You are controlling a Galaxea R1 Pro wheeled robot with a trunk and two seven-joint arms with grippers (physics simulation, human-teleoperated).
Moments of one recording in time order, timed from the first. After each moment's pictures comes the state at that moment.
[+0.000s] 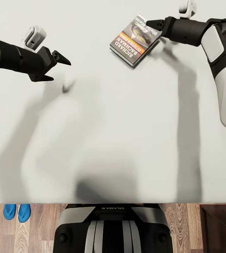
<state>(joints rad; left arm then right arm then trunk) -1.61 0.43 -0.43 -1.61 2.21 0.75 1.35 -1.97 -0.12 -0.01 -0.40 -0.20 0.42 0.76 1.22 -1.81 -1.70</state>
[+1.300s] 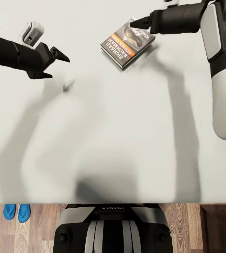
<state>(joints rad) -1.62 0.44 -0.42 -1.61 2.21 0.75 1.35 -1.90 -0.10 0.19 -0.79 -0.18 0.72 0.79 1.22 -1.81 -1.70</state>
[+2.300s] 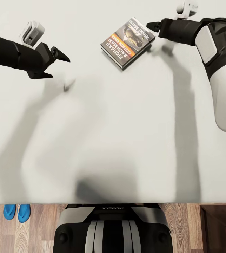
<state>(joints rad) -1.62 0.43 -0.42 -1.61 2.21 0.75 1.35 -1.96 -0.09 0.05 -0.44 -0.20 0.39 0.54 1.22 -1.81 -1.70</state>
